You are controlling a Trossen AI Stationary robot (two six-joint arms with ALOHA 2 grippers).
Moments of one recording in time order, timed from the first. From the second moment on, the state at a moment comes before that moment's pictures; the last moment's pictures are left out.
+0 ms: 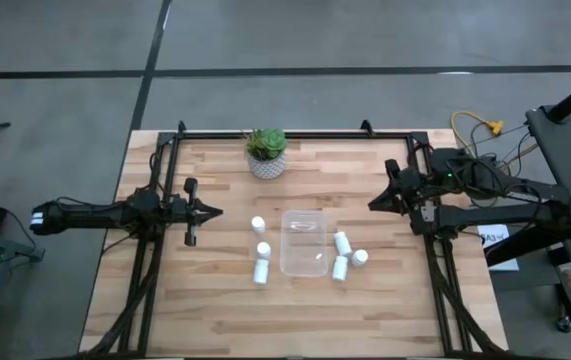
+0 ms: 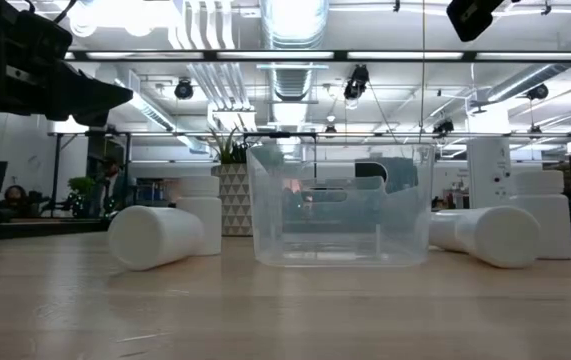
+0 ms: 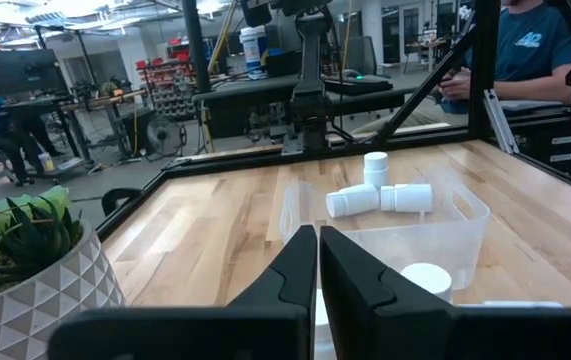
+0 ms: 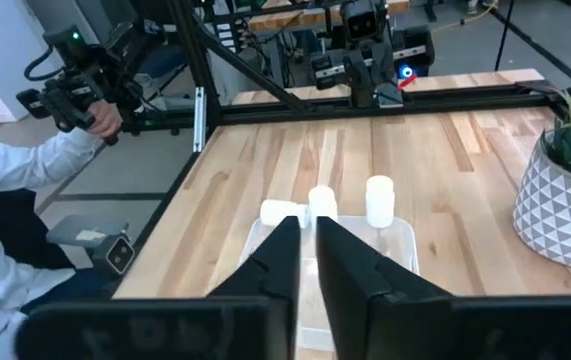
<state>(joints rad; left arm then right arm) 0.04 0.21 0.01 0.15 0.00 0.13 -0.15 0.68 0.80 -0.44 -0.40 0.09</state>
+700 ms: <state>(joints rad) 0.04 0.21 0.01 0.15 0.00 0.13 -0.16 0.78 0.80 -0.41 -0.40 0.16</state>
